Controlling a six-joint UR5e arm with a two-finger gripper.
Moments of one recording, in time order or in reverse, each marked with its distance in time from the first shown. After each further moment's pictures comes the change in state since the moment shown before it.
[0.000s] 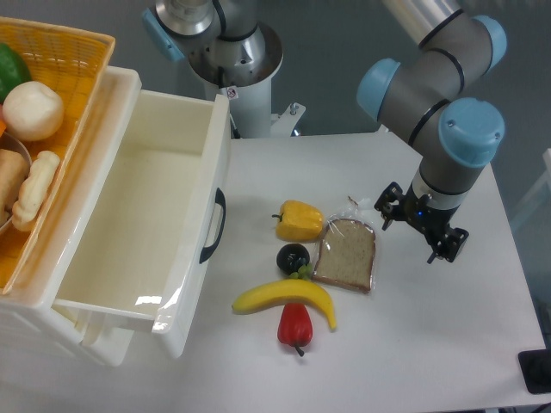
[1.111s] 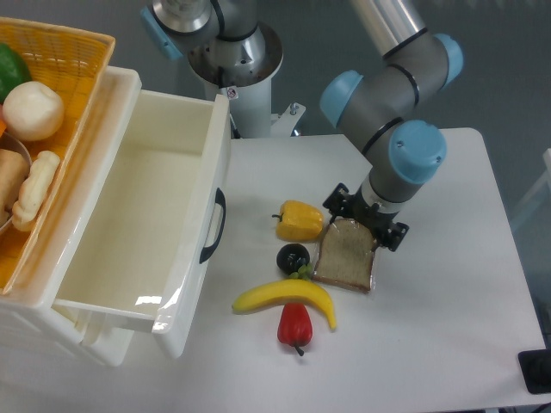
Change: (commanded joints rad) arm -0.089 0.064 -0.235 0.006 -0.075 -0.282
